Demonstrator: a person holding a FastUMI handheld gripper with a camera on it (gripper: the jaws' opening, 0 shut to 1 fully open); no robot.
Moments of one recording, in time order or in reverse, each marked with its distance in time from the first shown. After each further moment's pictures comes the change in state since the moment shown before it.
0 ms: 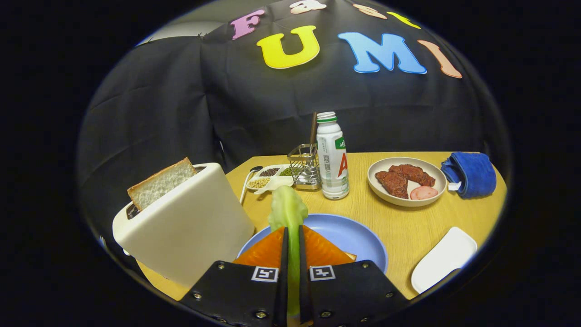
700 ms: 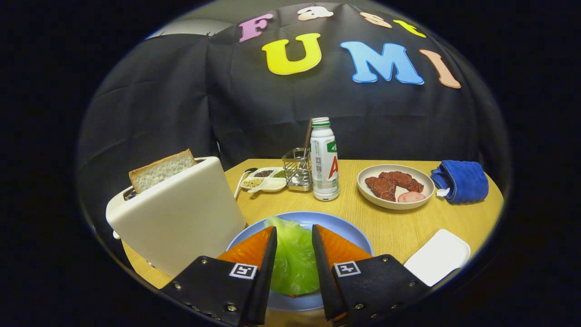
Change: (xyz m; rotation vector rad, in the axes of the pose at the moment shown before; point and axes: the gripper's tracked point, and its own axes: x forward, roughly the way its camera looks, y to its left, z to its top) arm -0.039 -0.014 -0.001 -0.059 -0.115 -0.060
